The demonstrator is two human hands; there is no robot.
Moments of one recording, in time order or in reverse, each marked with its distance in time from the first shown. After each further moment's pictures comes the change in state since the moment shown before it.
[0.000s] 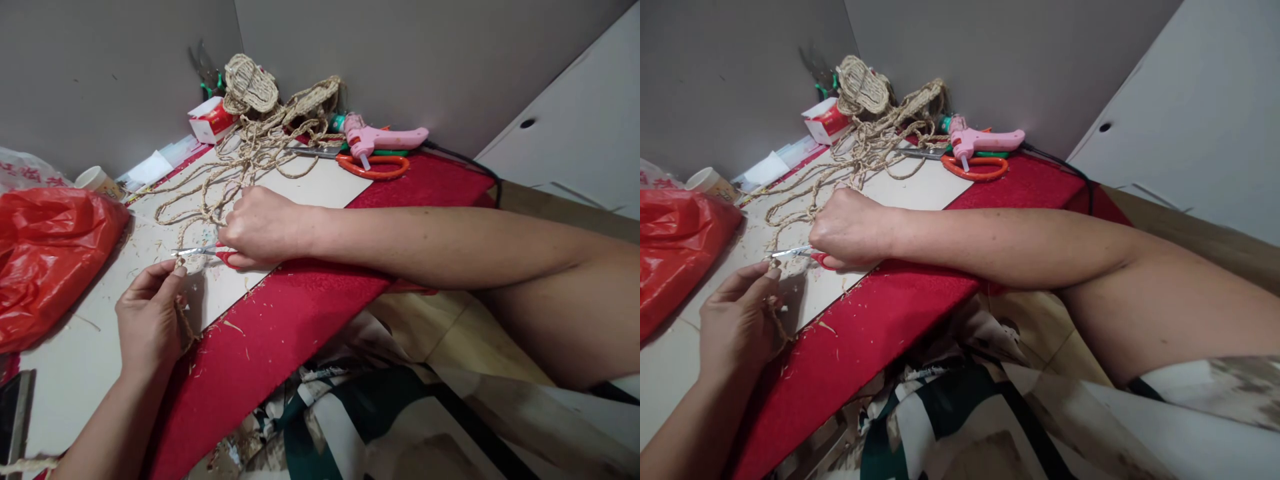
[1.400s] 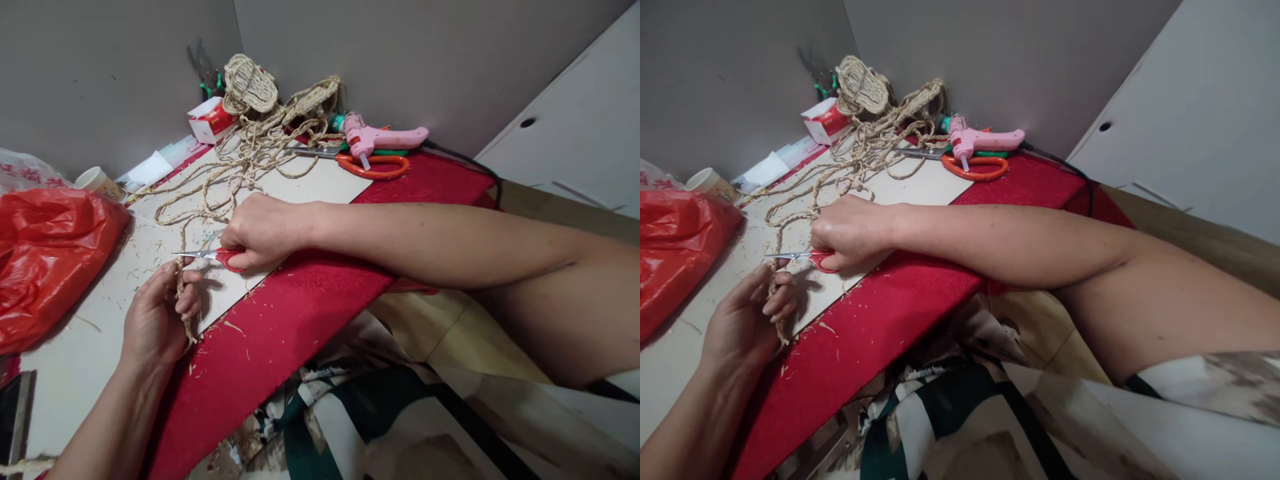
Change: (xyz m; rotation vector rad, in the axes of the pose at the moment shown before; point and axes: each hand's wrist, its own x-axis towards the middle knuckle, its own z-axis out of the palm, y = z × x) left_hand 0.005 0.006 -0.001 -0.398 -0.409 -0.245; right_hand 0.002 0.008 0.001 0.242 -0.017 -0.032
